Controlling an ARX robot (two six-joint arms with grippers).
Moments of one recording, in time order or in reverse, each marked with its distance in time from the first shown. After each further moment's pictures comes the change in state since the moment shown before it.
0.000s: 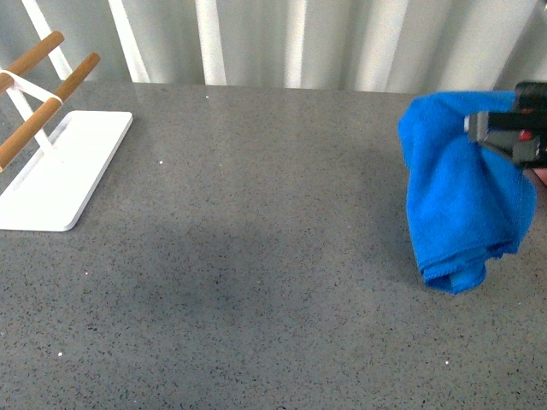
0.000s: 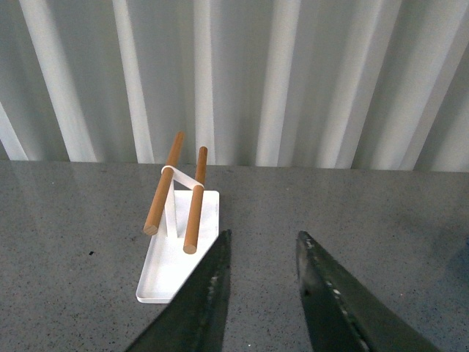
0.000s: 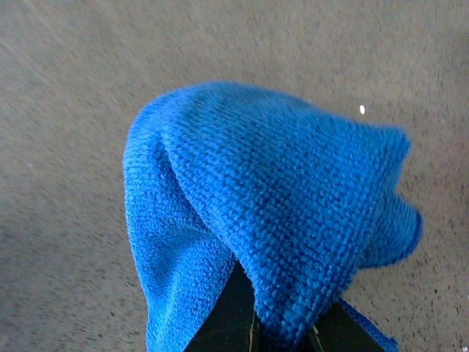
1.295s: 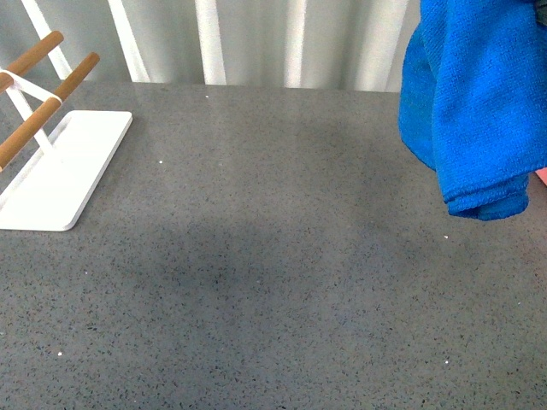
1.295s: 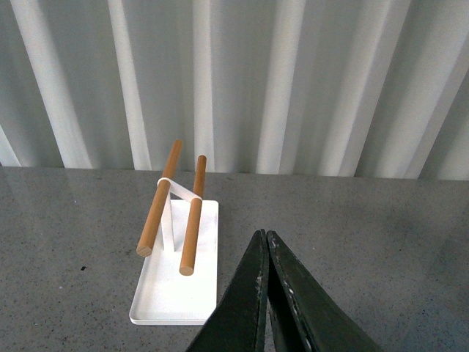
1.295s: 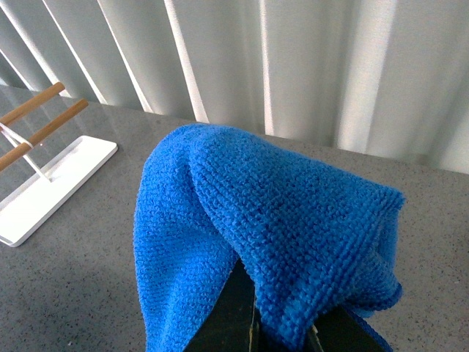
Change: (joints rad) left arm 0.000 0.427 0.000 0.431 0.000 0.000; right arm -0.078 -0.324 -0.172 0.327 -0.355 0.010
